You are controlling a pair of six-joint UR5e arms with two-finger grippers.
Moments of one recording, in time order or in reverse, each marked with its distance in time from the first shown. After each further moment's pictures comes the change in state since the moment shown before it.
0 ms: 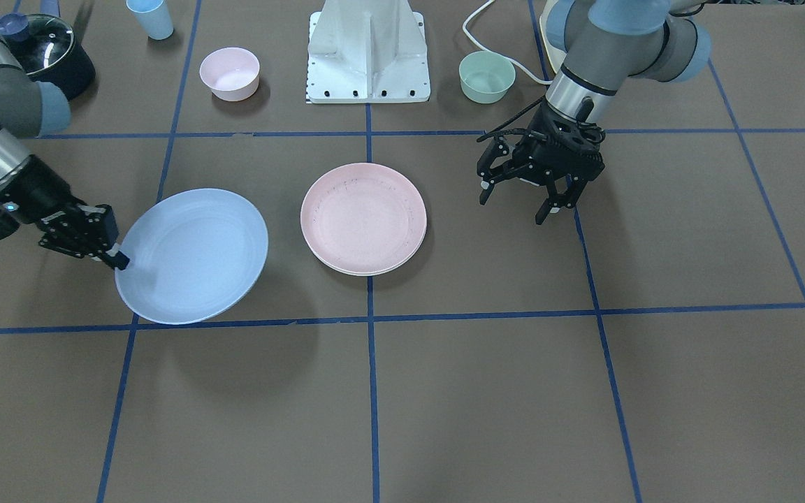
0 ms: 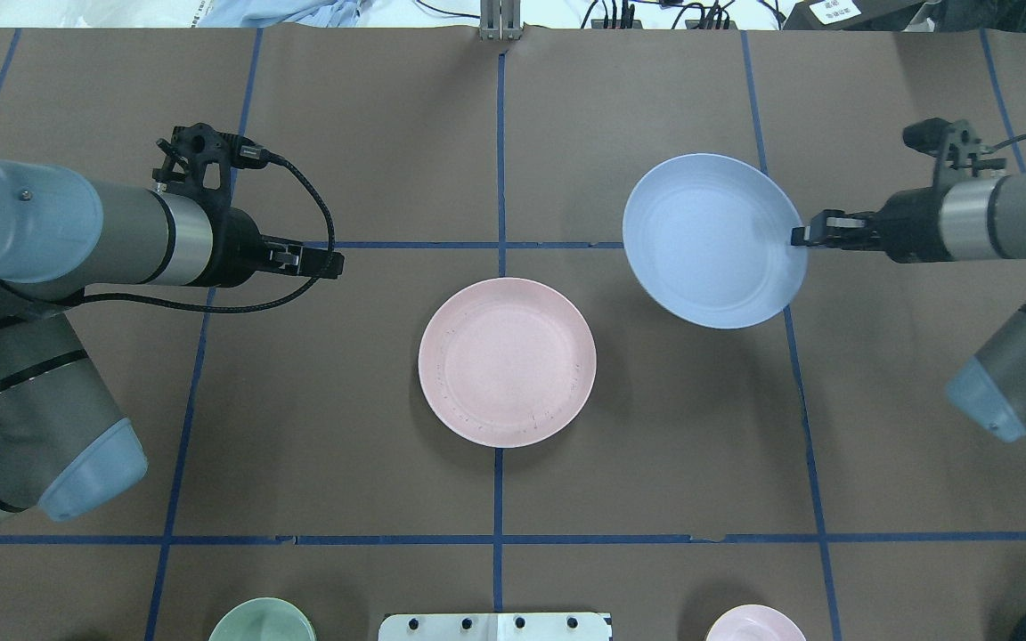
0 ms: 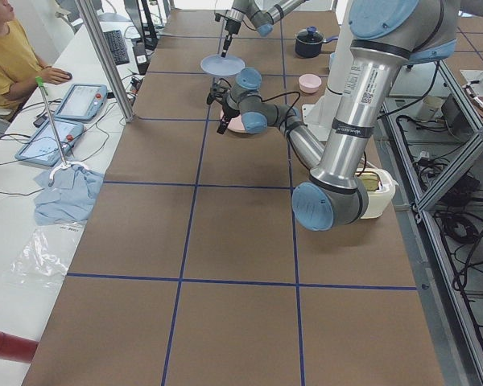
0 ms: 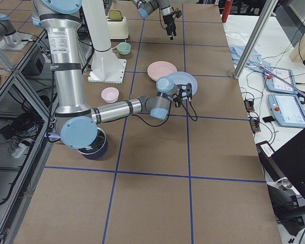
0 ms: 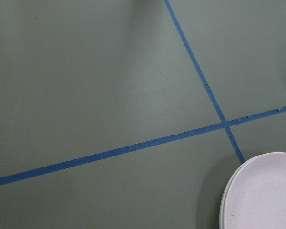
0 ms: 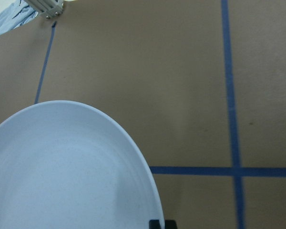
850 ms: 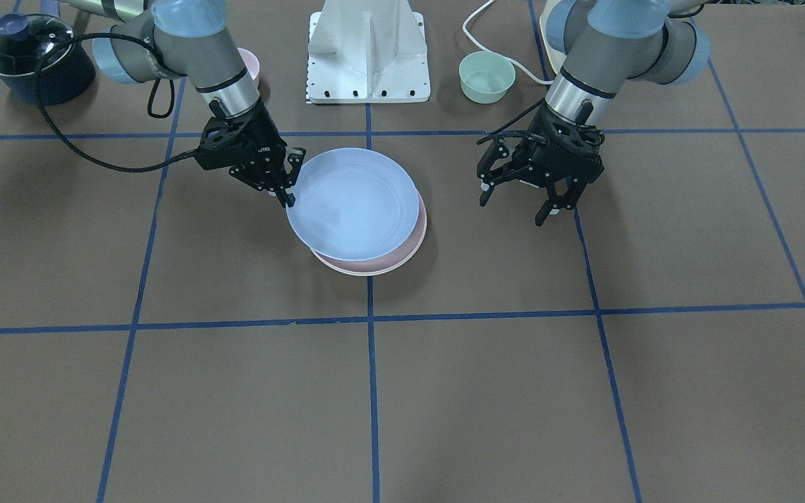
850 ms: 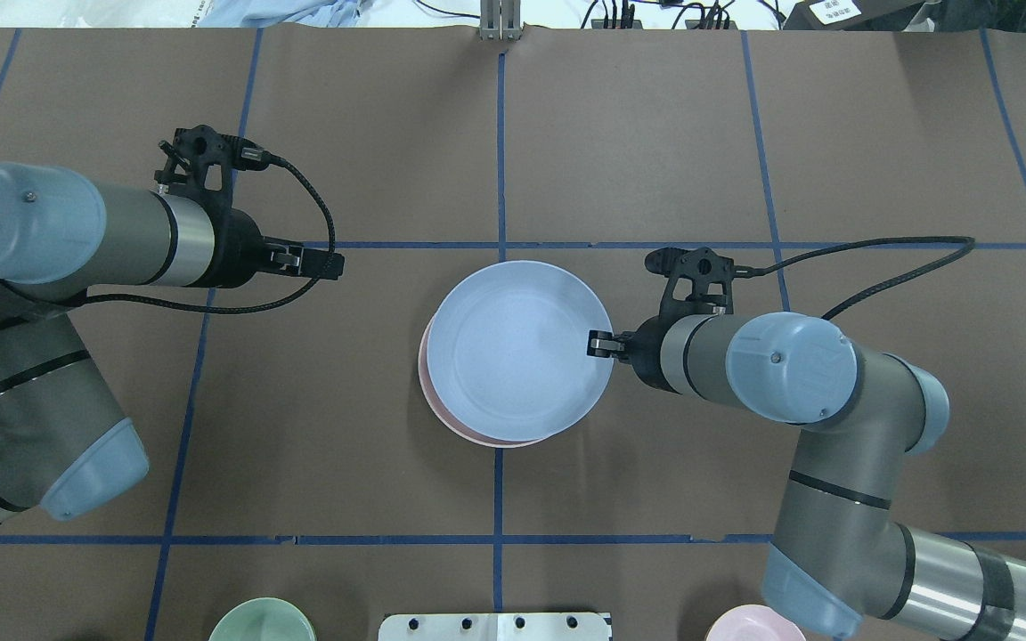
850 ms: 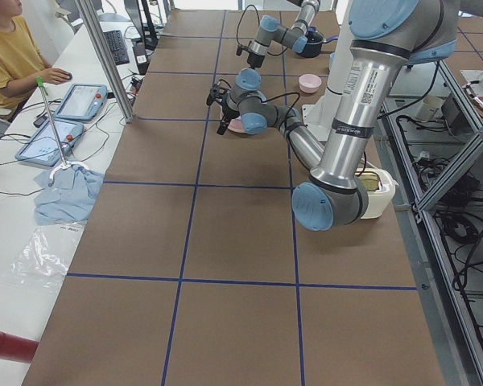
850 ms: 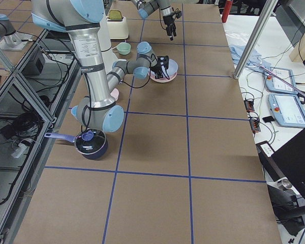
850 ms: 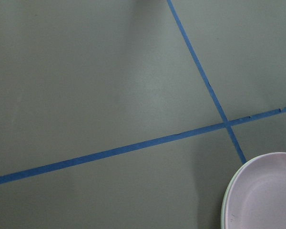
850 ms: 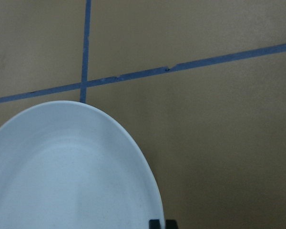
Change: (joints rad) left arm 0.001 0.000 0.007 -0.005 0.000 -0.001; right arm -0.434 0.216 0.174 -0.539 -0.445 0.150
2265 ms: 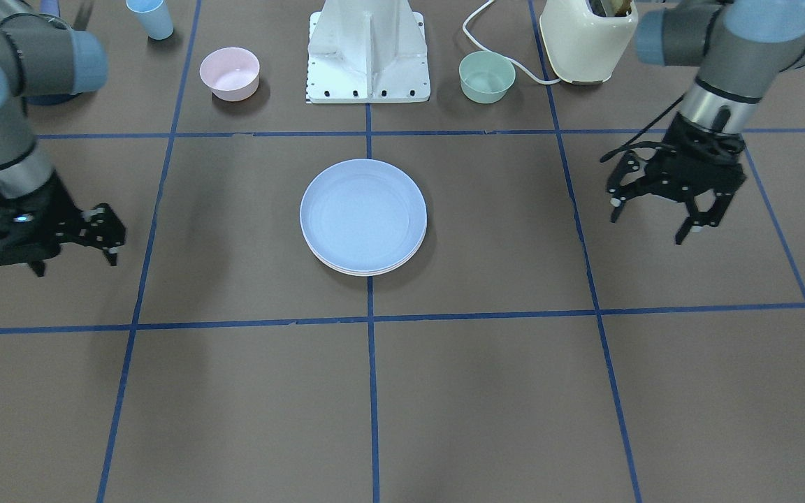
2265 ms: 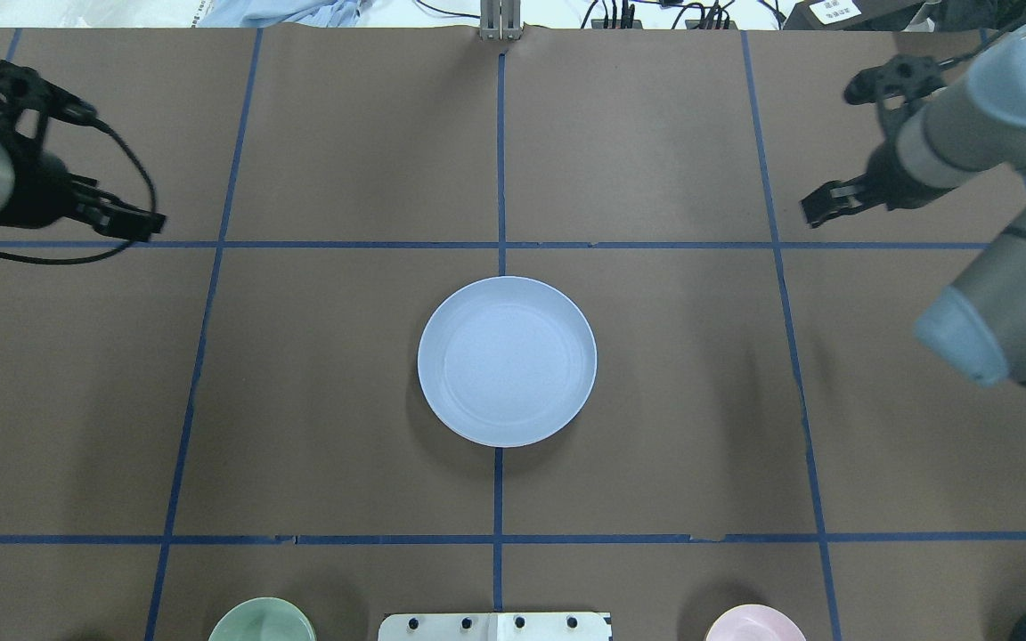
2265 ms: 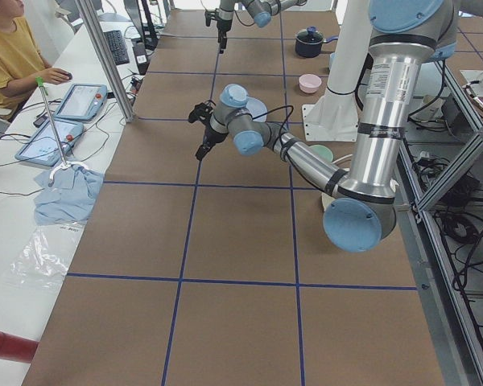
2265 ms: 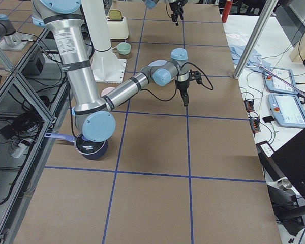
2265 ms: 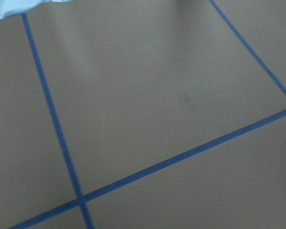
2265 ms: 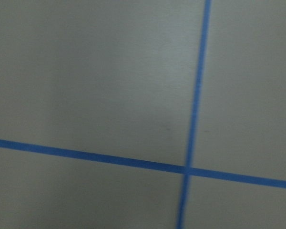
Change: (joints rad) left arm -0.324 0.227 -0.027 0.024 -0.161 0.521; right arm 0.608 -0.127 -0.022 -0.357 0.475 -0.876
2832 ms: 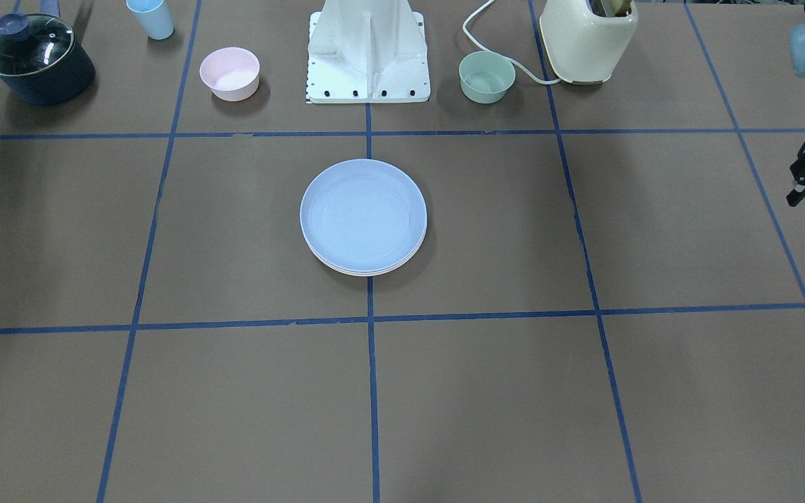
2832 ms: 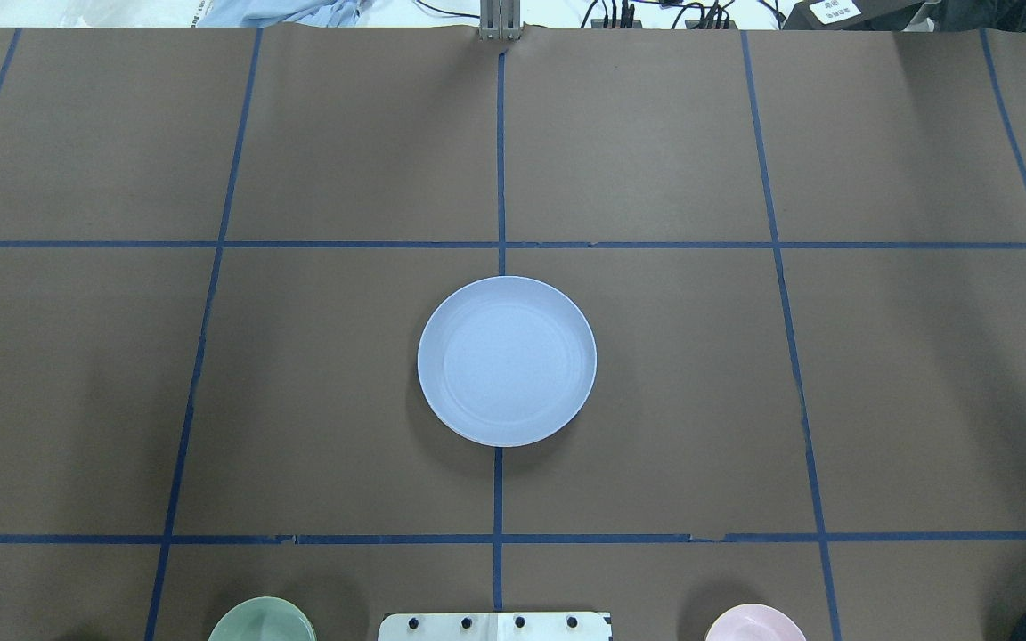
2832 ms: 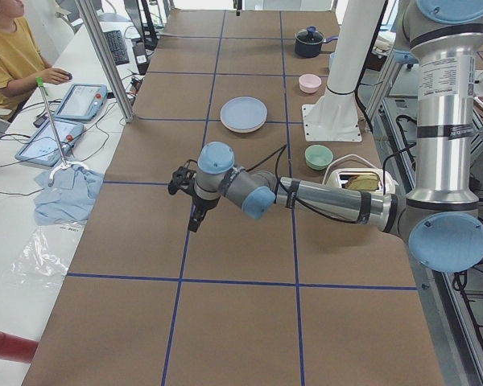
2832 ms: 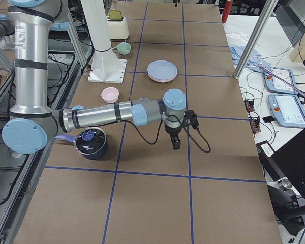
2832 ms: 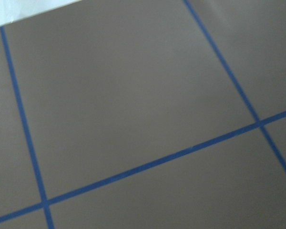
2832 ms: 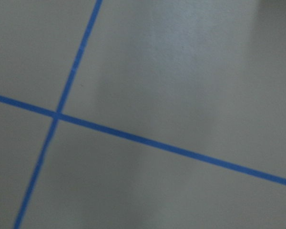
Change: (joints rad) left arm -0.354 0.183 0.194 -0.008 -0.300 0.162; right arm 0.395 -0.331 -0.033 0.003 0.290 -0.521
